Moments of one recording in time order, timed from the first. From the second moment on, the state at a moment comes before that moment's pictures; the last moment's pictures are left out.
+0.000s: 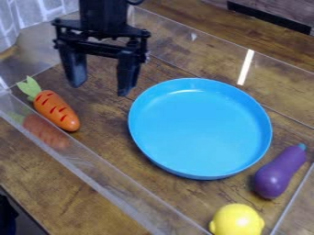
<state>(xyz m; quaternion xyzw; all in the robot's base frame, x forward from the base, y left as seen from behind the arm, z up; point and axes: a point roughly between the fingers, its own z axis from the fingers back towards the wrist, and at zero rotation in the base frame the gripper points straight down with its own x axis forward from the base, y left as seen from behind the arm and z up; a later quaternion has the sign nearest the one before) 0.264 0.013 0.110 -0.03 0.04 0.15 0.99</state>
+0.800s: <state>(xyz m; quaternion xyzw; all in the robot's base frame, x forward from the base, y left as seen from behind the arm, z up) 0.257 0.063 0.089 -0.08 0.01 0.42 0.90</state>
